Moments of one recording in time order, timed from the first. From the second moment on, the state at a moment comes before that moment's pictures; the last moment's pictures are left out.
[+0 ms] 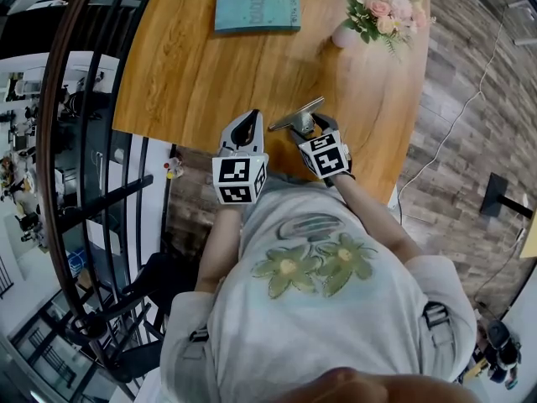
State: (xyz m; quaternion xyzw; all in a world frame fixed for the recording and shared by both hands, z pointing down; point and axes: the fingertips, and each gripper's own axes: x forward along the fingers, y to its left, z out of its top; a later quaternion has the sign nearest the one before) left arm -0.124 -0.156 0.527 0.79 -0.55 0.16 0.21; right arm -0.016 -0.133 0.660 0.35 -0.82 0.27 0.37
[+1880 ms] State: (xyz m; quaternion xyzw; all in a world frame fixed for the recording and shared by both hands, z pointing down) left arm -0.120 -0.148 0.537 0.79 -0.55 0.17 0.22; right arm -0.012 -0.150 0.677 0.33 -0.84 0.23 0.37
